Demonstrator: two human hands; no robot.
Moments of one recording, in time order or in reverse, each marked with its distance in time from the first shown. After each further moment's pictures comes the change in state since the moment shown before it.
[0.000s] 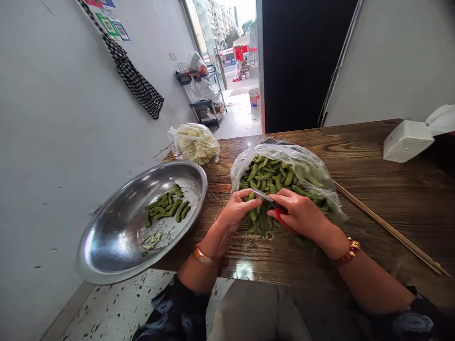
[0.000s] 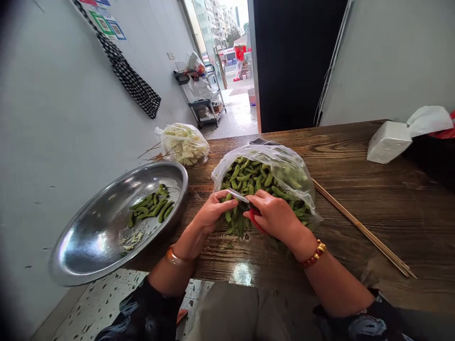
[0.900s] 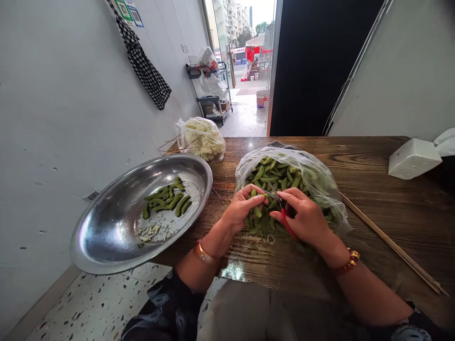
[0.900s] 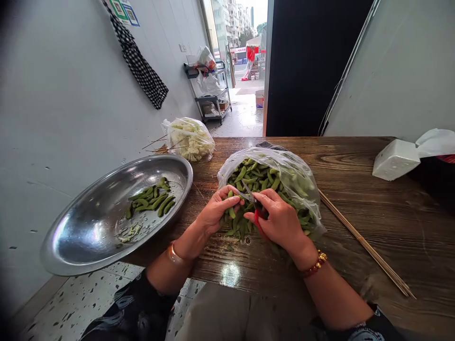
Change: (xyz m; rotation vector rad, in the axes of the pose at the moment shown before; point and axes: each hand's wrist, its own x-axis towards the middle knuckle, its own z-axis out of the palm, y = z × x) left_hand 0.000 -0.001 0.004 -0.186 0.016 0.077; right_hand 0.000 0.003 0.010 0.064 0.224 -0.001
